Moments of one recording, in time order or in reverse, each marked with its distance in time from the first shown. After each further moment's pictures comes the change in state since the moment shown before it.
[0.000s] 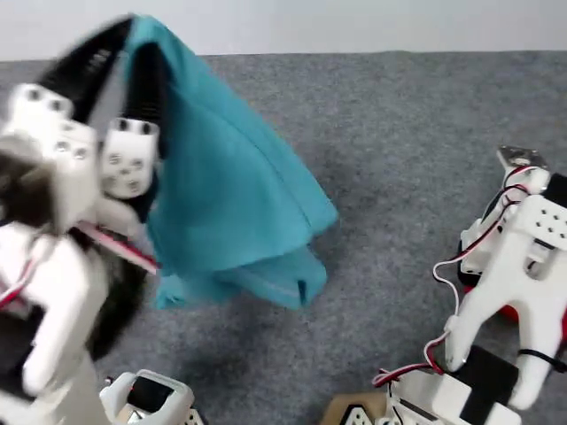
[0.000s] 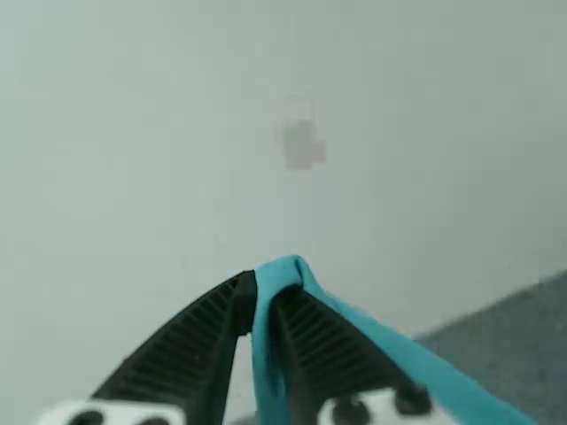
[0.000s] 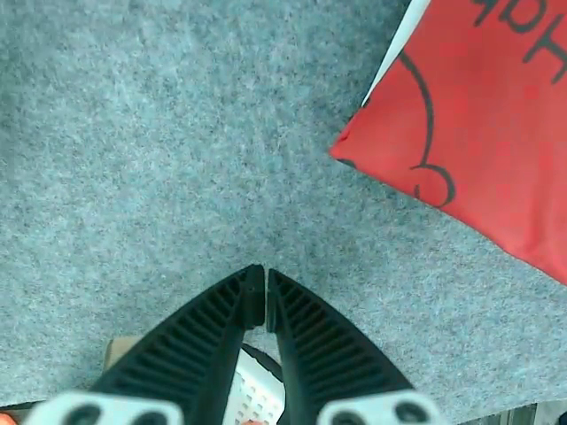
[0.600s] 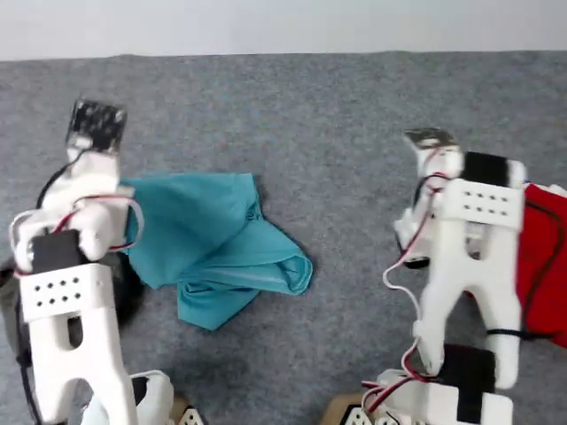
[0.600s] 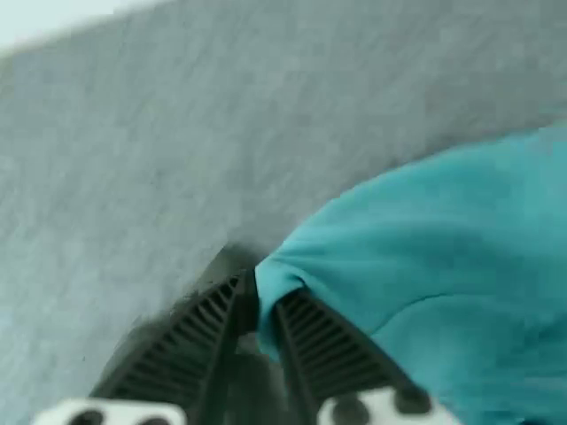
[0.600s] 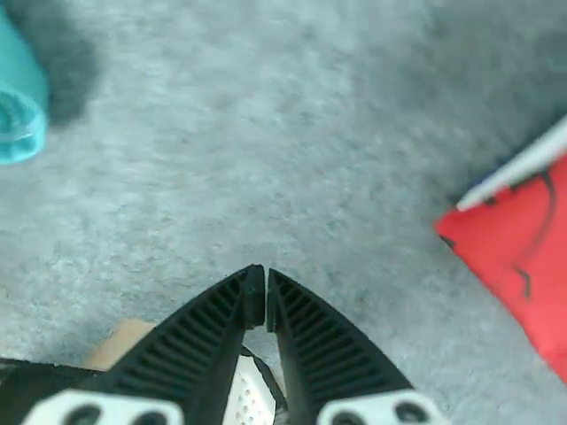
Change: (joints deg) left arm -35.0 0.1 55.6 -5.7 -10.3; right arm -22.6 0.0 0.0 0.0 0.0
